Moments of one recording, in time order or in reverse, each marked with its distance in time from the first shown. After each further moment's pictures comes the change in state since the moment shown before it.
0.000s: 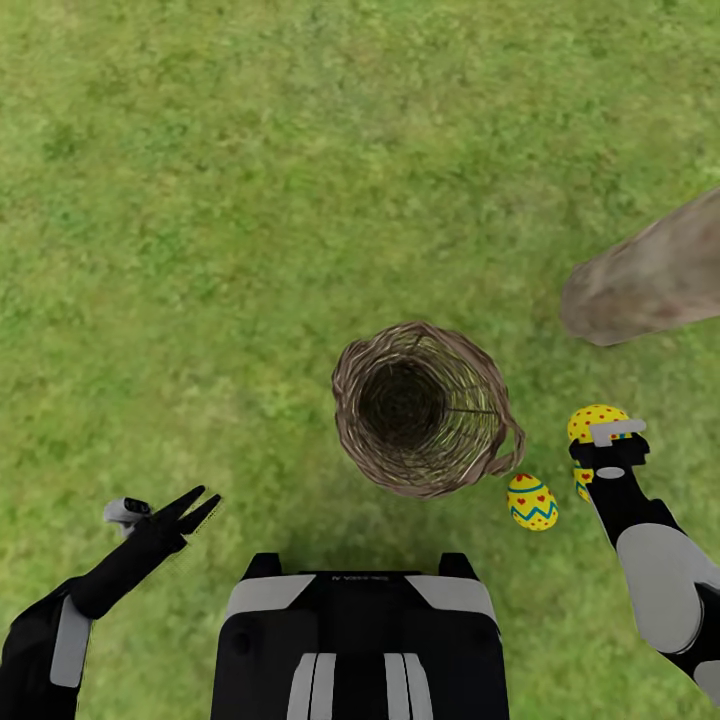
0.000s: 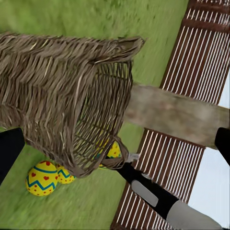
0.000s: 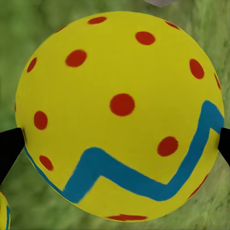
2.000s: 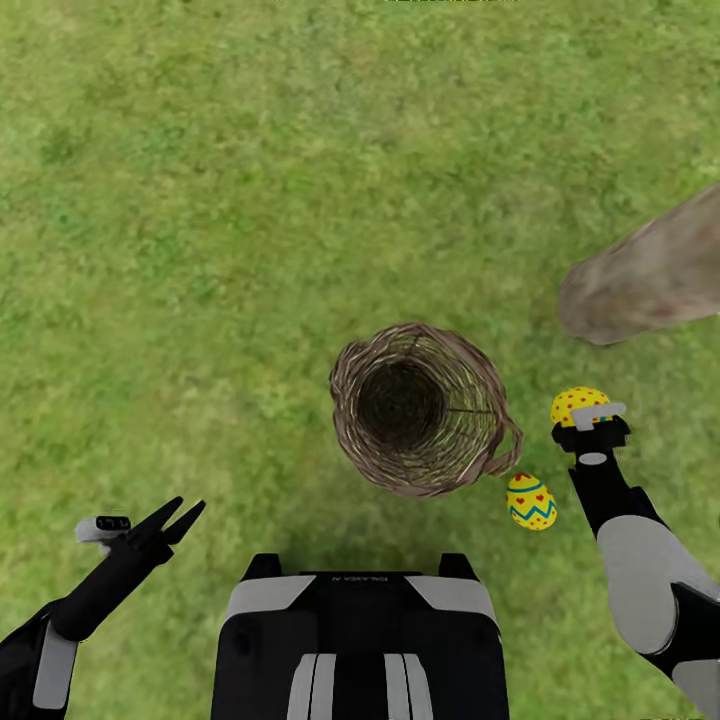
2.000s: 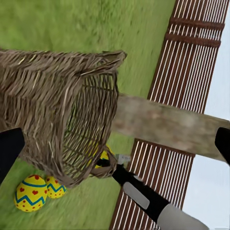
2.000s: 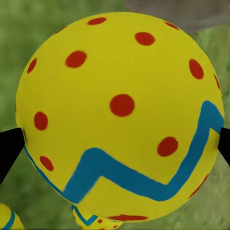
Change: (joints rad) left arm 0.035 0.012 0.038 0.032 0.052 -0.049 -0.079; right arm -0.003 0.064 0.041 -0.102 -0.003 0.021 0.027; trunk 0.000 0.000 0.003
